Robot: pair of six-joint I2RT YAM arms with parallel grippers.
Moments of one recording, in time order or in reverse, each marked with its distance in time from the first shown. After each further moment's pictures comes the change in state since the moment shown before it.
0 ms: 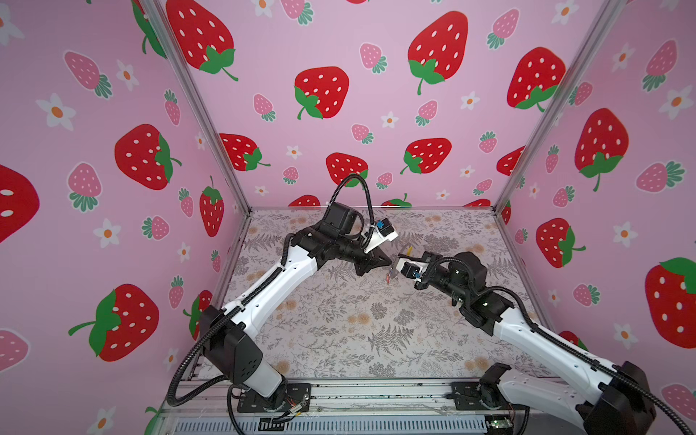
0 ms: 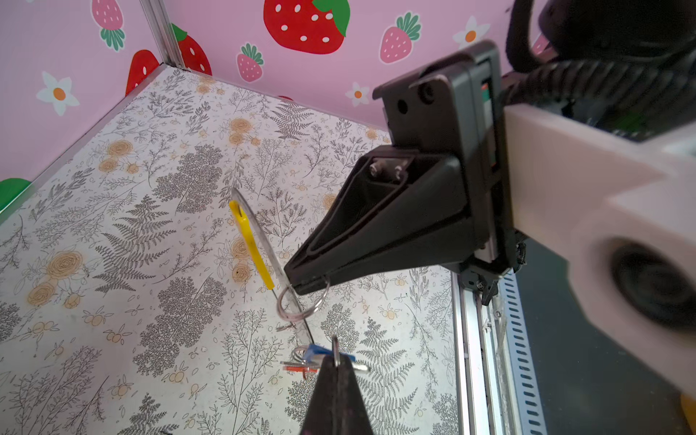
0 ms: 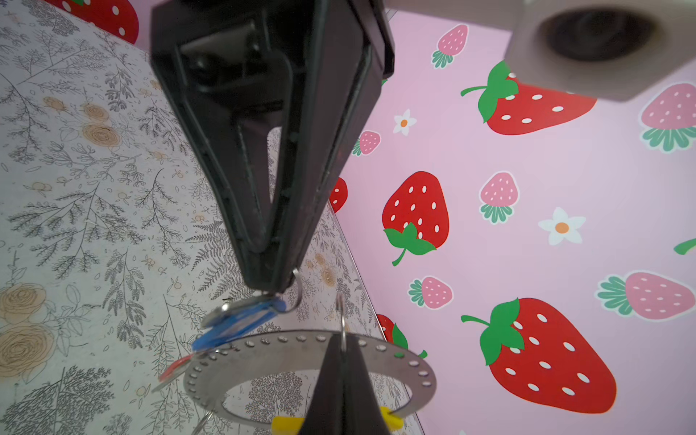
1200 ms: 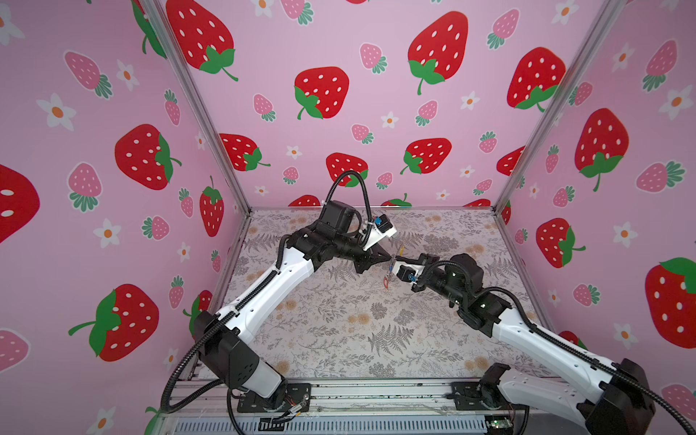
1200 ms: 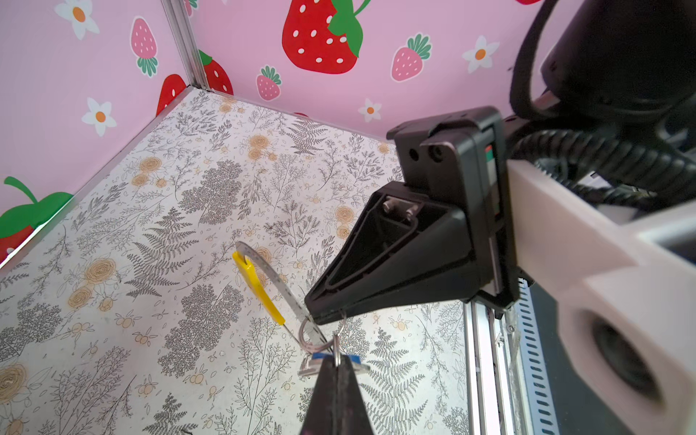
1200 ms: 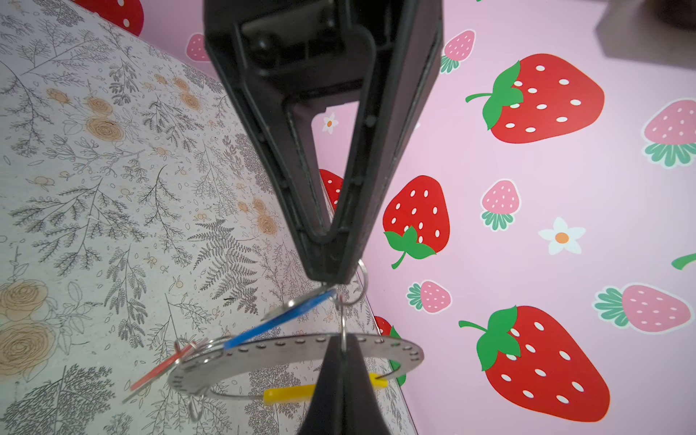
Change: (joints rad) left arm 0.000 -0.032 0.000 0.038 -0.035 -0.028; right arm 0.041 0.003 0.002 -0.006 0.042 -0.019
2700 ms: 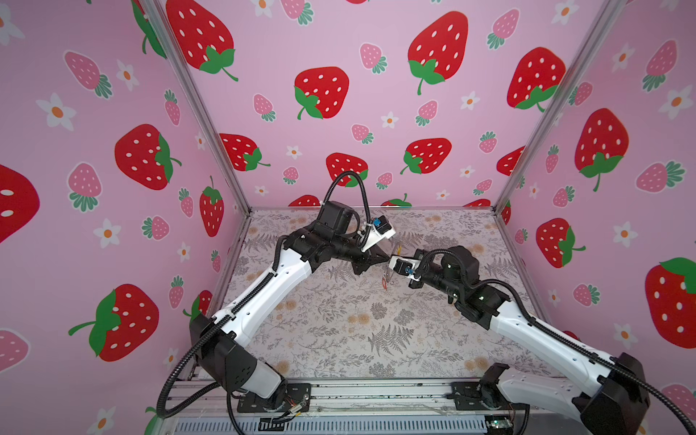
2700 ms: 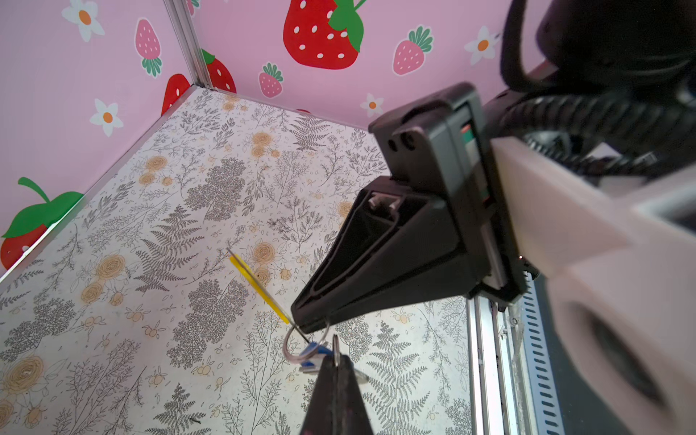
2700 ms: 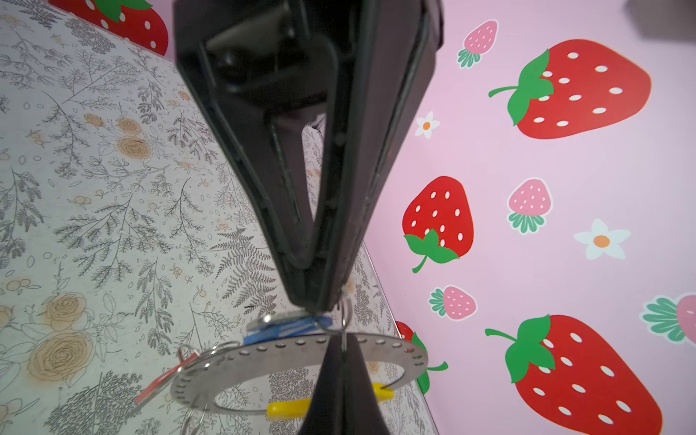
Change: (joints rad) left arm -0.002 -0.022 0.000 -0.029 -0.014 0.027; right arm 0.001 0.059 0.099 -0.113 -0.041 0.051
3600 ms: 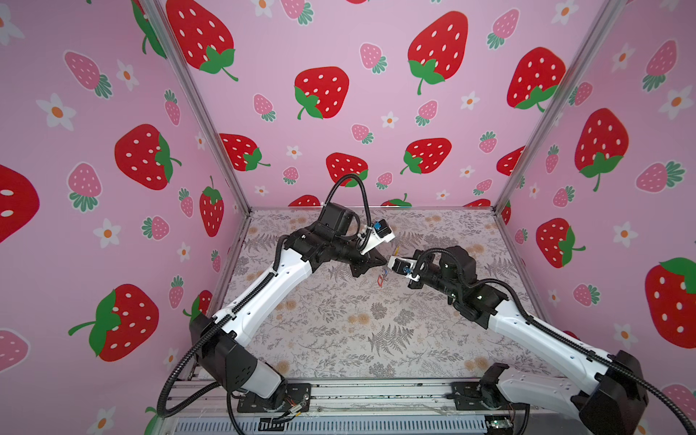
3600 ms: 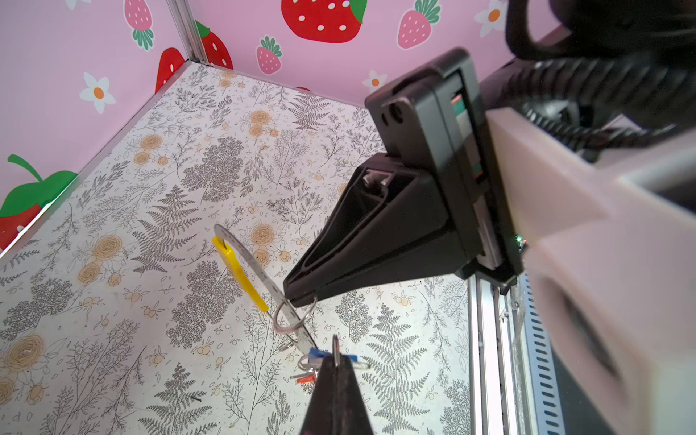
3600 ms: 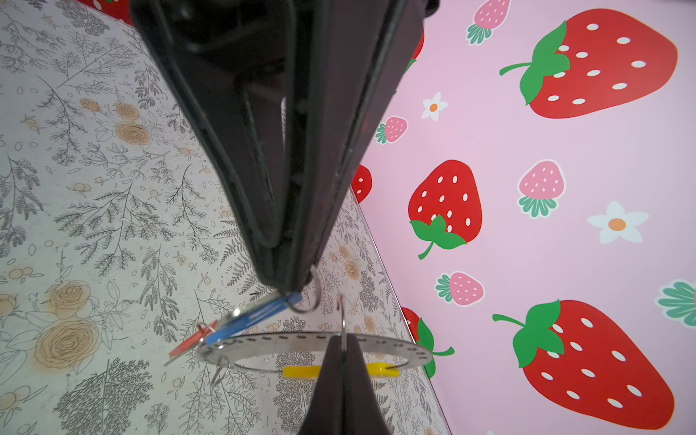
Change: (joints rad) left arm -0.002 0.004 0.001 -0.057 -0.039 0.029; right arm 0.002 0.005 0.000 -0.017 0.024 0.008
